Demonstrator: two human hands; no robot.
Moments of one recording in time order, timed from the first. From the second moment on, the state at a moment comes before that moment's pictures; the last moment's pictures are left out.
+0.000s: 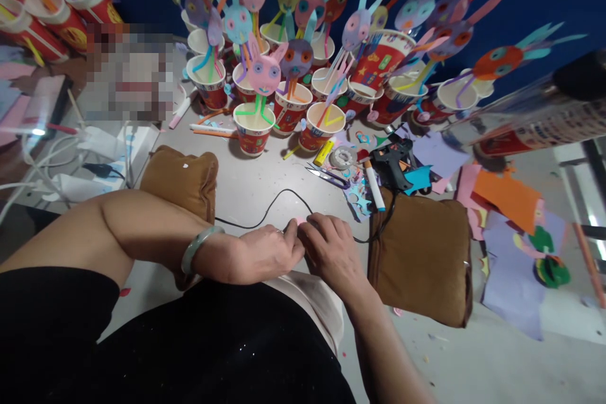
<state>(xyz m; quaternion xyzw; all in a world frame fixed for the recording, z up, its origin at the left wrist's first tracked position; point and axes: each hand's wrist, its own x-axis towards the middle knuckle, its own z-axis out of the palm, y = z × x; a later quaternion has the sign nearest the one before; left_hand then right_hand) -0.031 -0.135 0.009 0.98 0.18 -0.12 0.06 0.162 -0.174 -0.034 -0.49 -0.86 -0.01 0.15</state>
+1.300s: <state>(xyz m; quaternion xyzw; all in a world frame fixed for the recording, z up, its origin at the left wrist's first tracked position) -0.031 -0.132 0.018 0.97 0.18 -0.13 0.06 0.175 -0.184 -0.045 -0.49 -0.86 -0.03 0.15</state>
